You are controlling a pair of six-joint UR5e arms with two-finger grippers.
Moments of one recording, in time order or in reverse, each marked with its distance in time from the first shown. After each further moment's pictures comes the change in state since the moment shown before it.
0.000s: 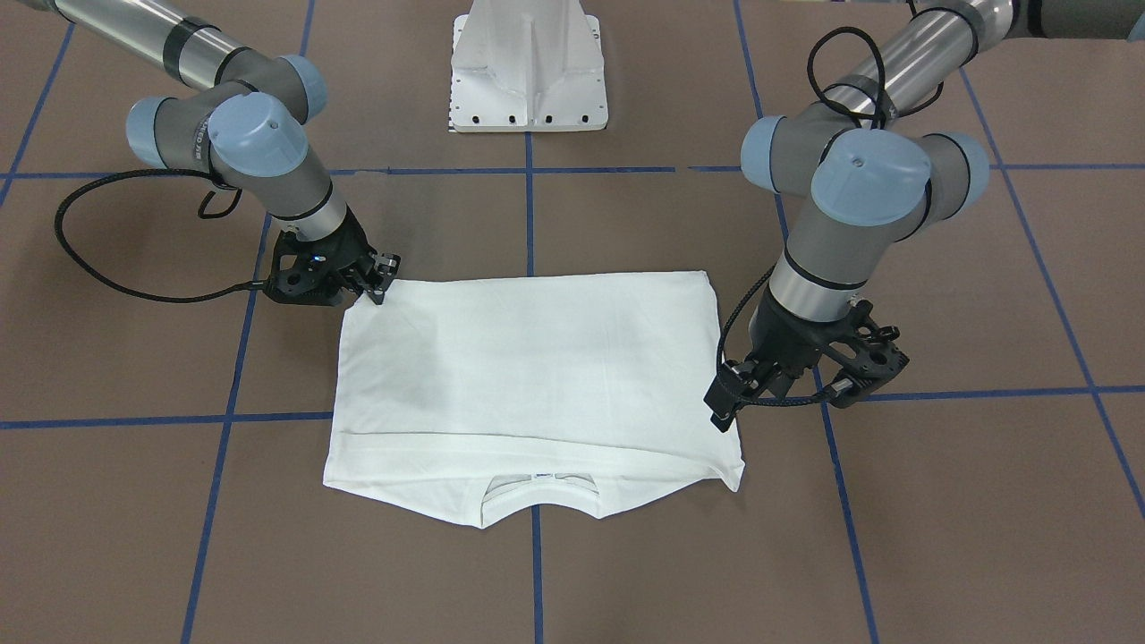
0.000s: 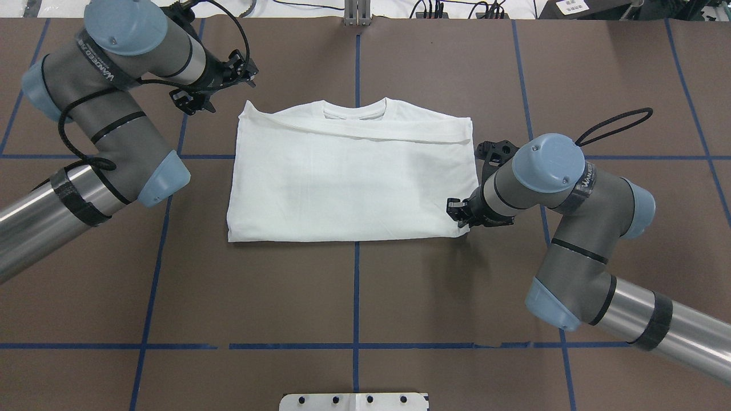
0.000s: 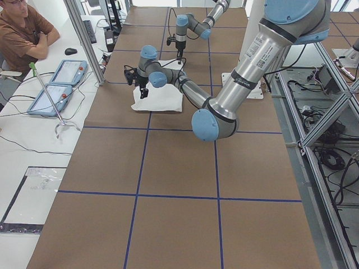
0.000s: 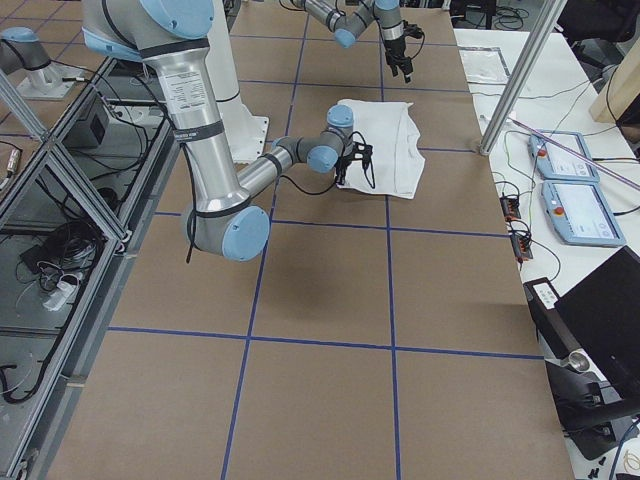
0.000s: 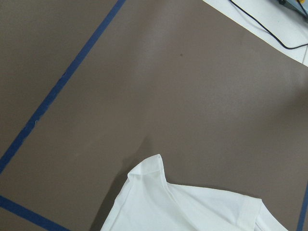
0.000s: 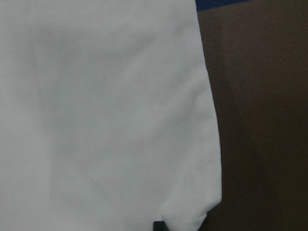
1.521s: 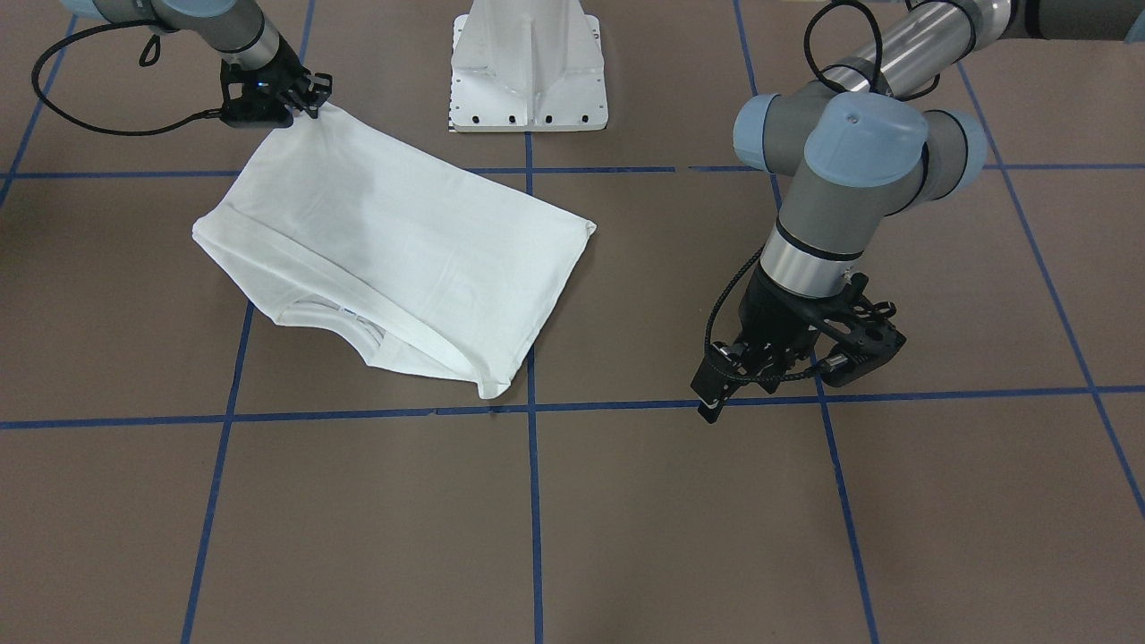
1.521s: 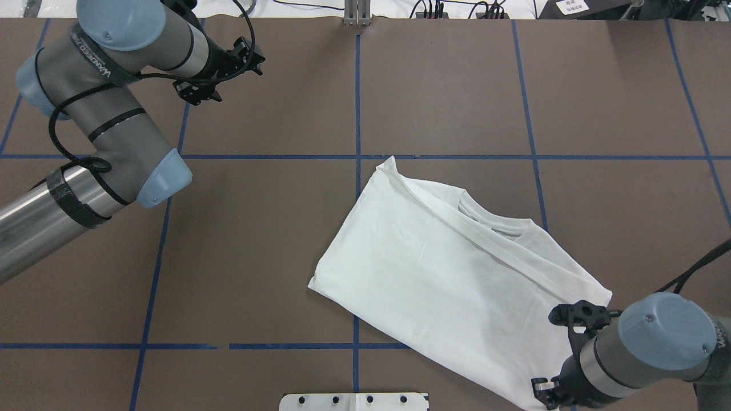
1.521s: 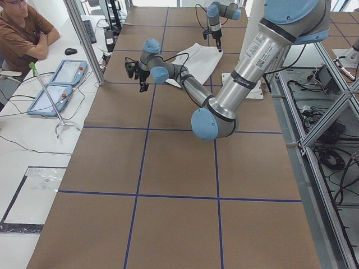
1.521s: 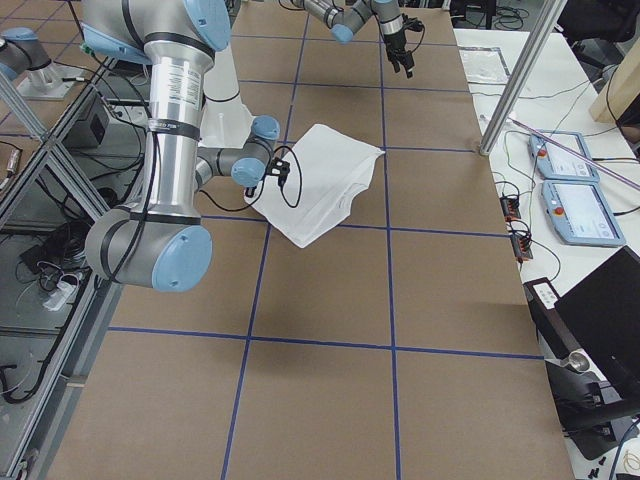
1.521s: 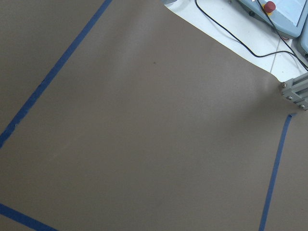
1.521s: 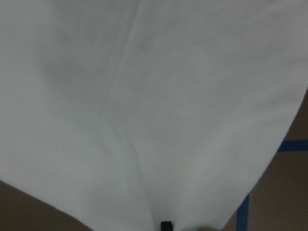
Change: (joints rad) left arm 0.002 -0.008 -0.063 0.005 0.043 -0.008; right arm -0.425 -0.542 0.481 0.001 0.080 0.159
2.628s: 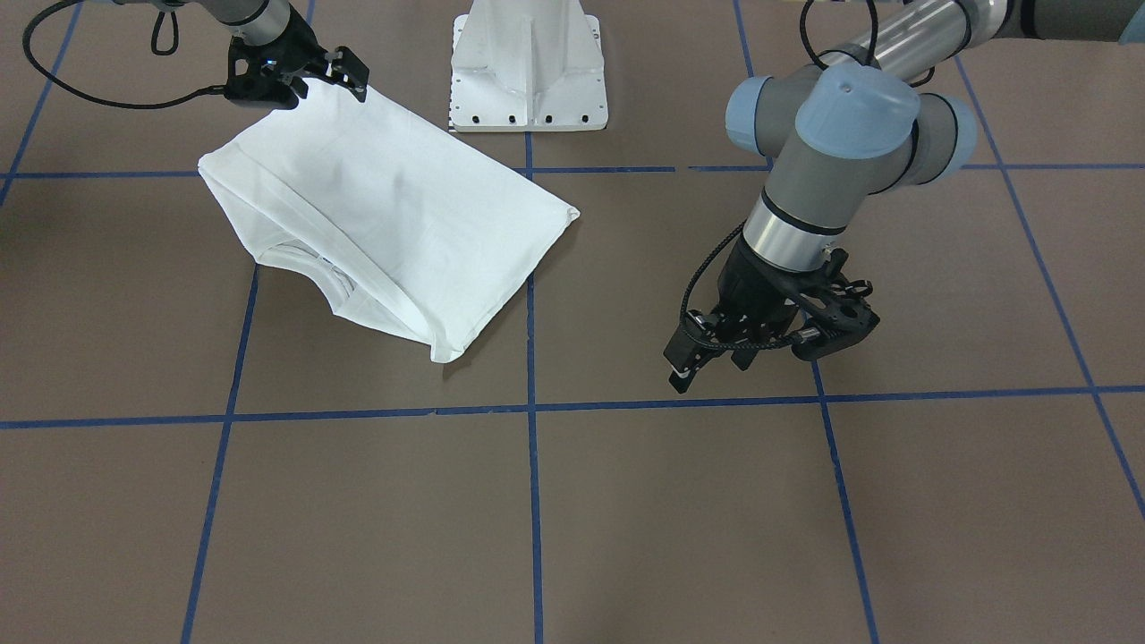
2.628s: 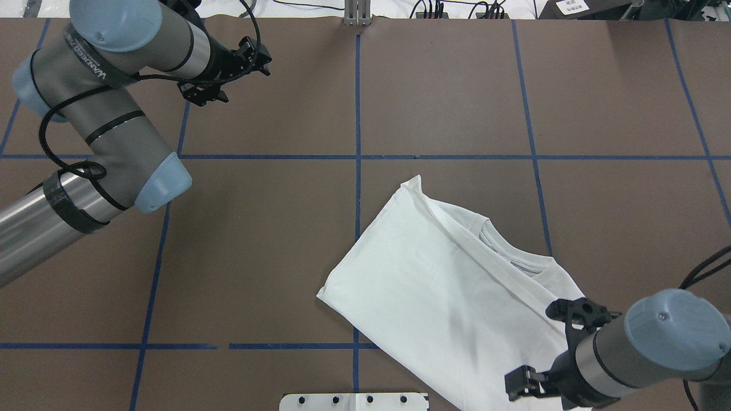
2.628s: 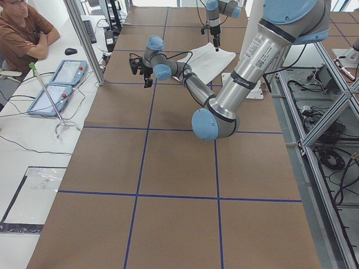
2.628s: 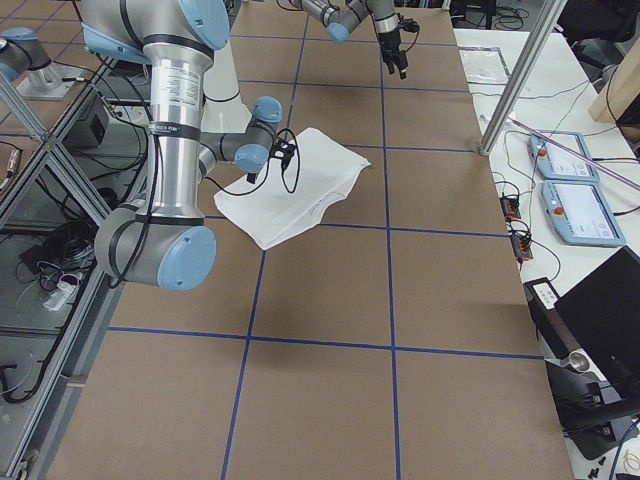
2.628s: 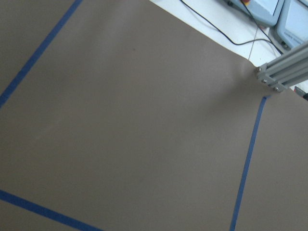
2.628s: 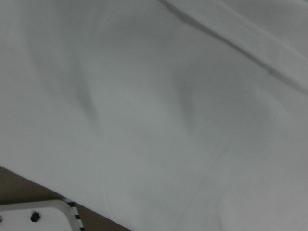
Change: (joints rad) left arm 0.046 0.009 -0.050 -0.009 -0.082 0.001; right arm 0.191 0.108 0.055 0.011 0.002 0.117
